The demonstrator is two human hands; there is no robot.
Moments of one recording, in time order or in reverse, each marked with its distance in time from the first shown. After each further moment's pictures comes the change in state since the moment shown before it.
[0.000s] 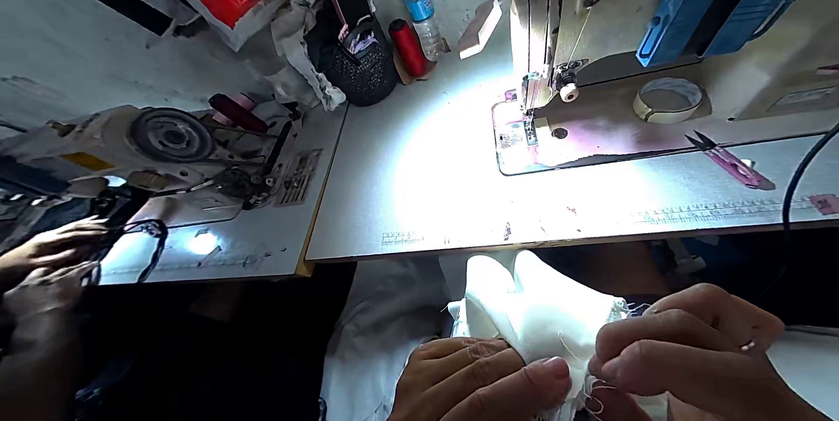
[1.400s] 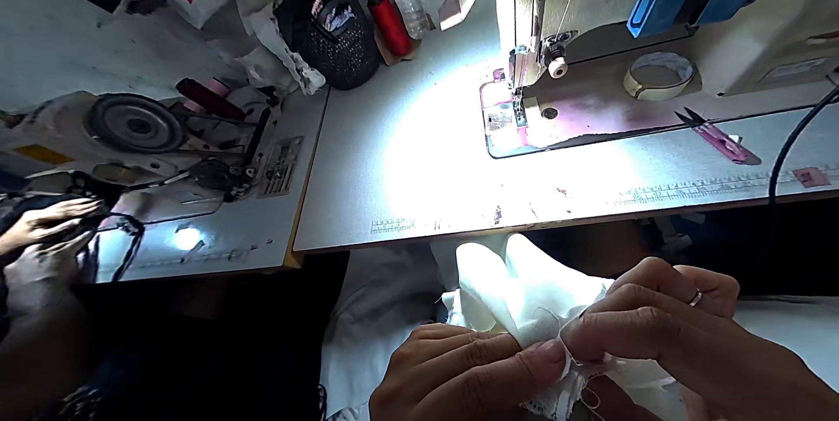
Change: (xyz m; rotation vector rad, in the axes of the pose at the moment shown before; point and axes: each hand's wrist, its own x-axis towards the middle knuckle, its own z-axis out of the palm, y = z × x) left_hand 0.005 0.002 -0.003 -0.054 -0.050 -0.028; right_hand 0.002 -0.002 -0.018 0.098 -0.209 0.118
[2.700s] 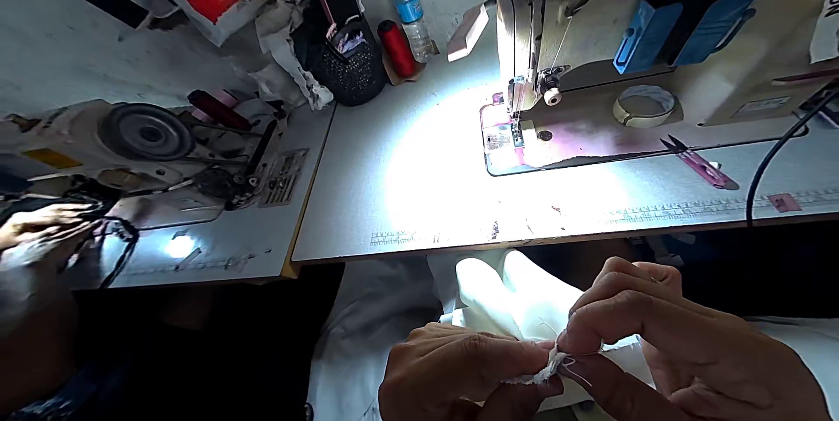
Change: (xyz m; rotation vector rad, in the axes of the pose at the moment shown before) left_hand 0.003 -0.002 0.005 -0.383 0.057 -0.178; right_hand 0.009 0.007 -0.002 0.197 0.010 0.008
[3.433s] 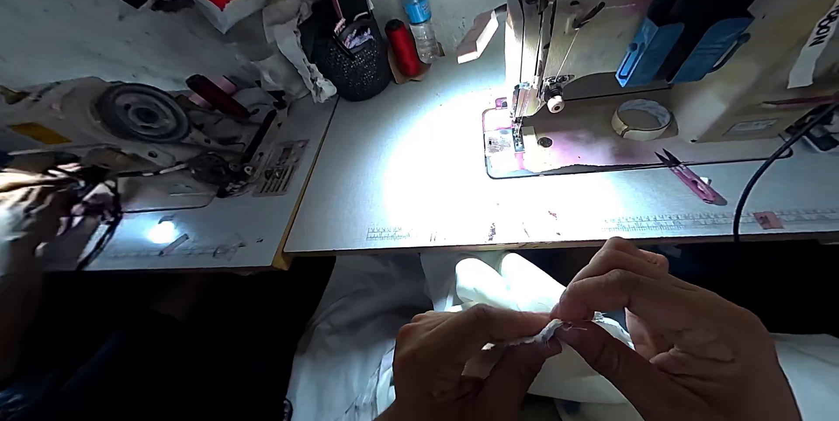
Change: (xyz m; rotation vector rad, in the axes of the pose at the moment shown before) left_hand 0.005 -0.006 0.010 0.030 0.063 -0.020; right_hand 0.011 0.017 -0.001 -0.023 0.025 -0.079
